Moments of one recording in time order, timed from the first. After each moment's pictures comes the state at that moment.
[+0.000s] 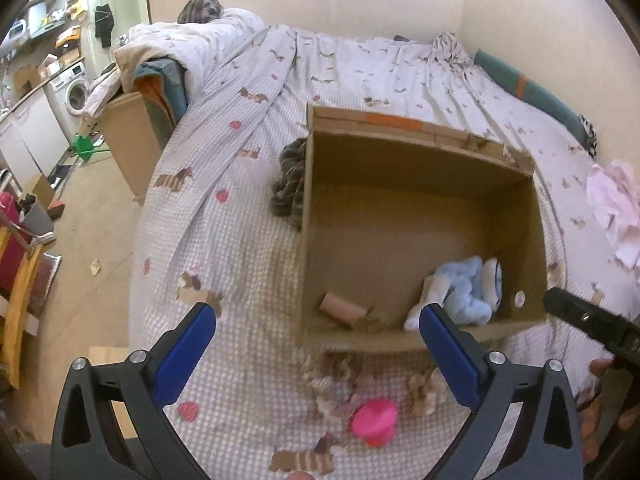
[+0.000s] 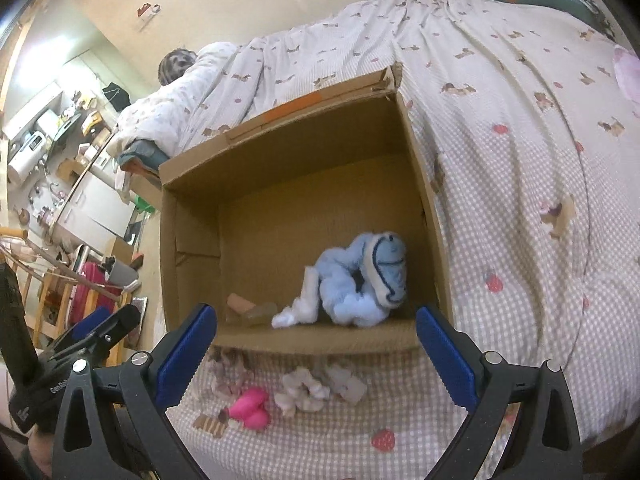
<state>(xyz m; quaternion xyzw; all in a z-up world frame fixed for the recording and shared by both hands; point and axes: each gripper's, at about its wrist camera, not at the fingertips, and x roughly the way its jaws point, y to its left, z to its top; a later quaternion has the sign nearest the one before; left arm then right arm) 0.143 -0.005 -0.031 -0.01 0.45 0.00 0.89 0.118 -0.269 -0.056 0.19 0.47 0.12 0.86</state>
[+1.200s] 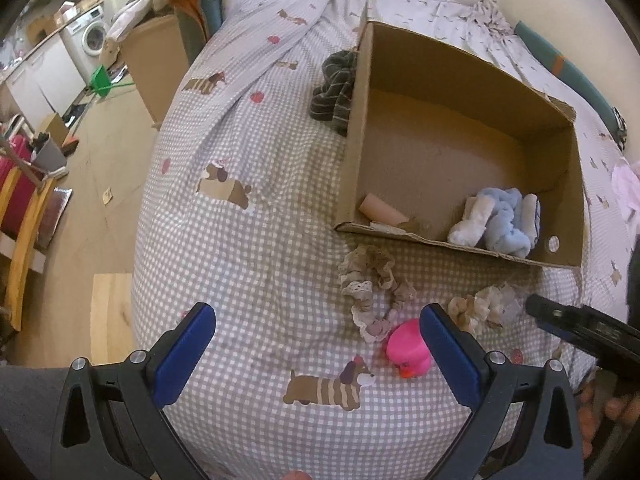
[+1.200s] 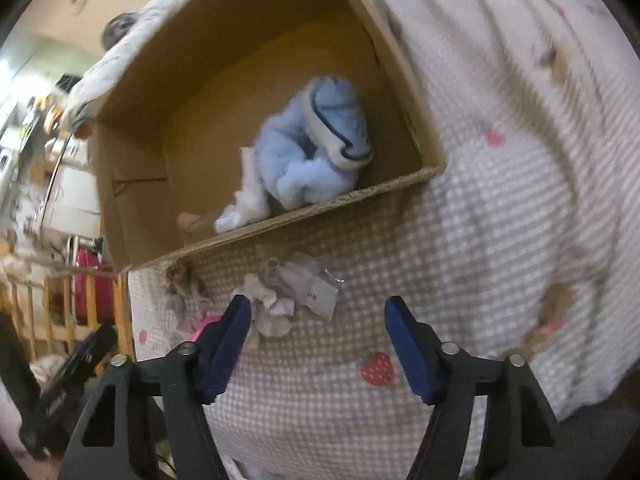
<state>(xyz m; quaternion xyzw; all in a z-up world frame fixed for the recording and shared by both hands) 0.111 0.022 -0.082 -0.05 0.54 0.05 0.84 0.108 -0.266 -0.147 0.24 0.60 0.09 0.76</state>
